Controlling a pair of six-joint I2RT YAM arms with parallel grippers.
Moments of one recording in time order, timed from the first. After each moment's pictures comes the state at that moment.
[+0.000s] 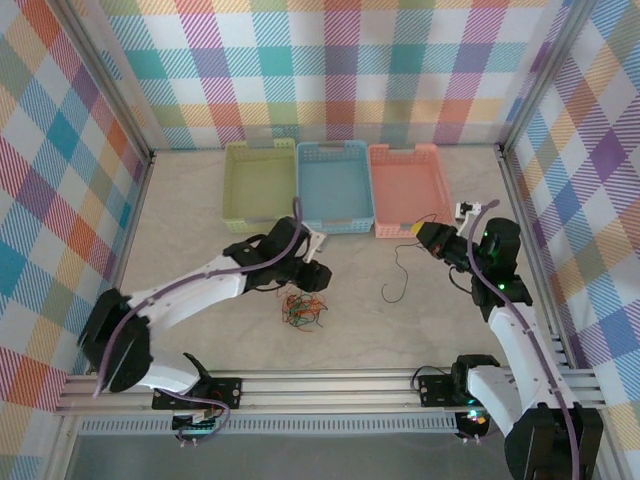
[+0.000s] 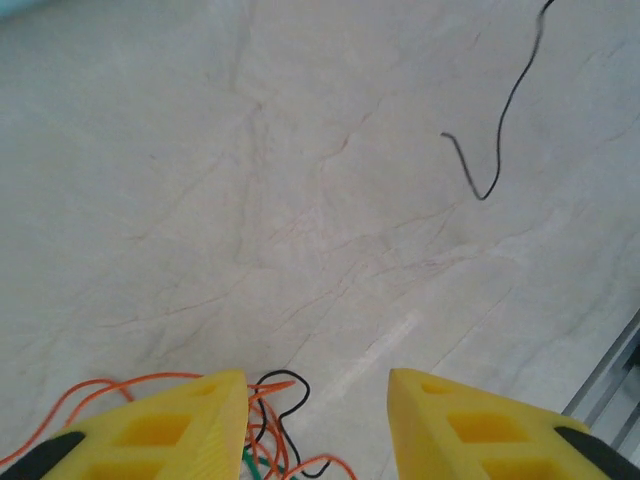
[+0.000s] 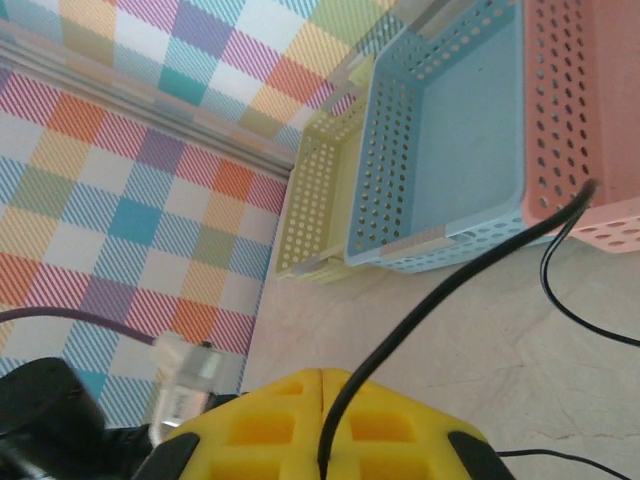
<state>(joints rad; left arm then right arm) -0.77 1.37 0.98 -0.48 0.18 -0.30 0.03 0.87 0.61 -0.03 -0.75 0.83</state>
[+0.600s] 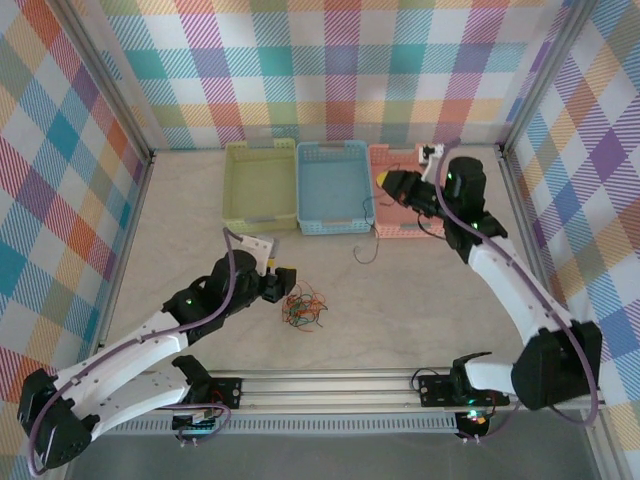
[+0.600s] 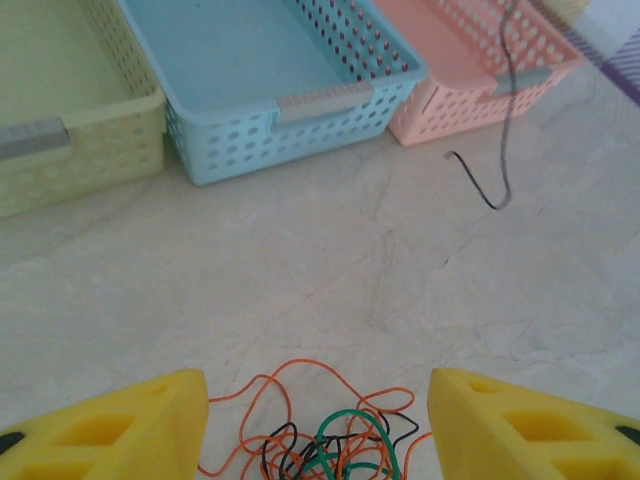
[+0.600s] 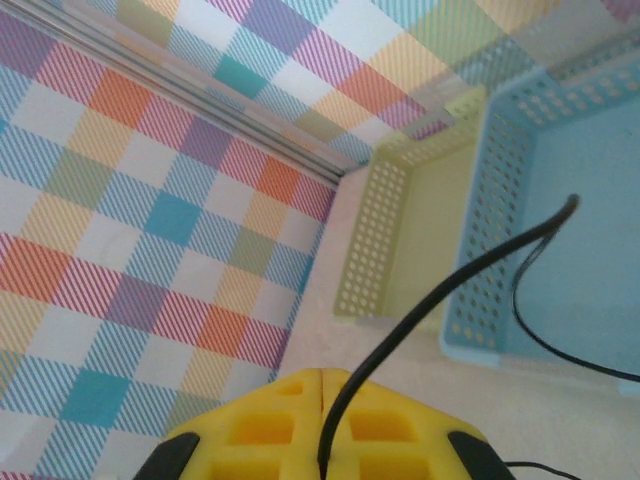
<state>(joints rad) -0.77 0.85 0.62 -0.30 -0.14 -0.35 0.27 1.31 1.11 -0.01 -0.61 0.83</state>
